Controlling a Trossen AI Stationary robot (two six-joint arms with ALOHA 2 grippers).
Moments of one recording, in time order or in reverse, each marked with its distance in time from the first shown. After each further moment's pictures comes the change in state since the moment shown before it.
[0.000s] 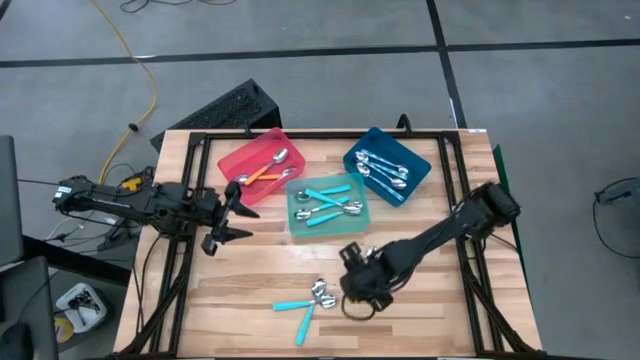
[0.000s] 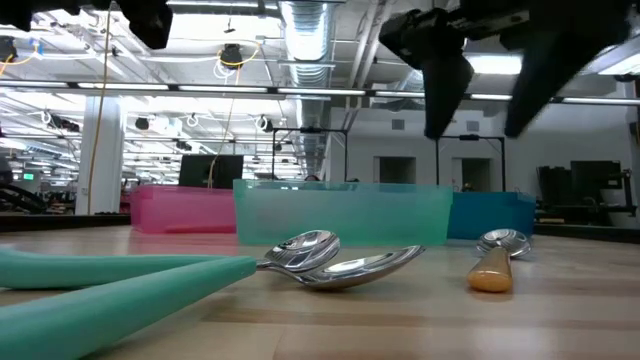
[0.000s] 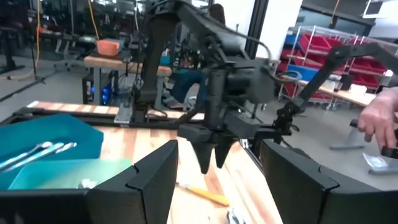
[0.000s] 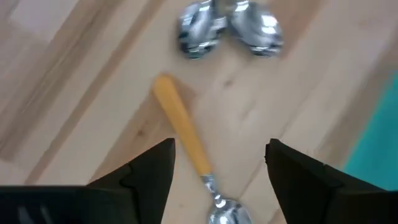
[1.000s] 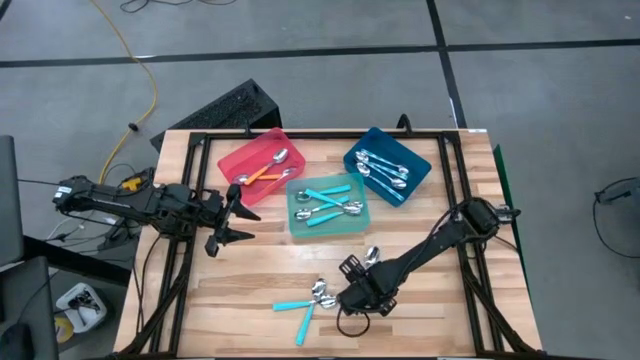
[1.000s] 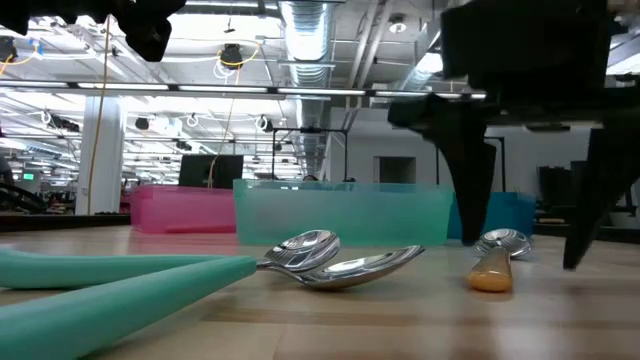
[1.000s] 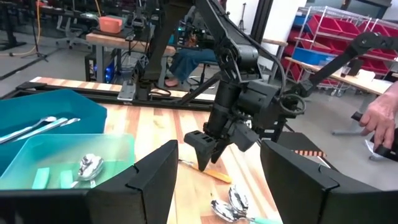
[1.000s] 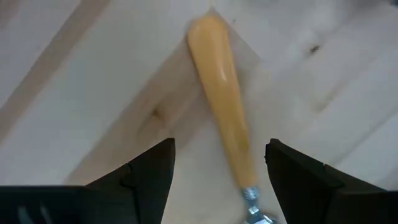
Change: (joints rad) left arm 0.001 0.000 0.000 -0.091 -0.006 -0.014; right arm 0.047 0.175 0.000 -0.051 0.028 -0.079
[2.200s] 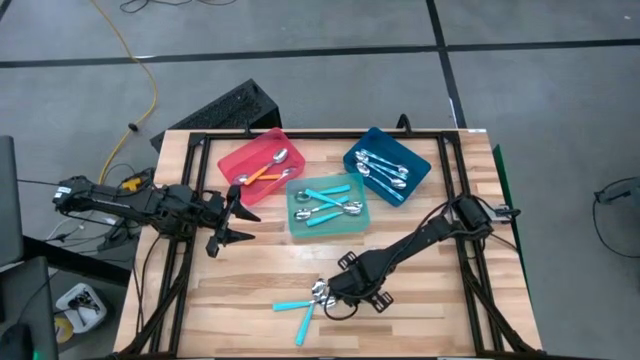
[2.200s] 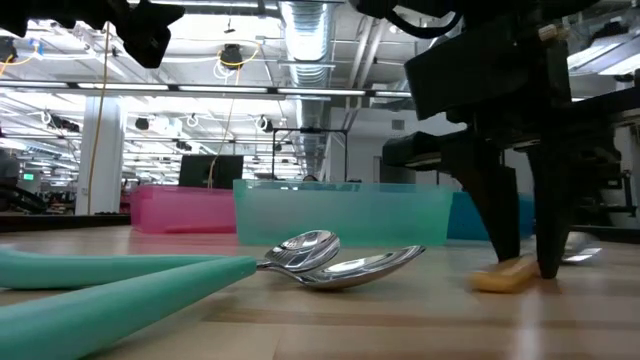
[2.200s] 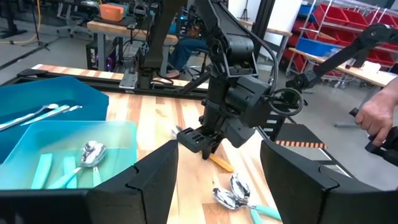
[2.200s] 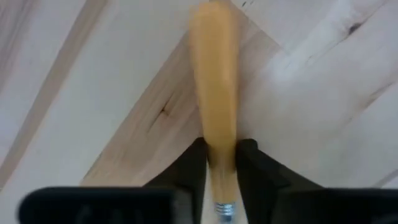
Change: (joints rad) left arm 0.000 0.000 0.000 -0.046 -0.002 -0.005; right arm -0.099 0.072 0.002 -0.006 -0.185 -0.015
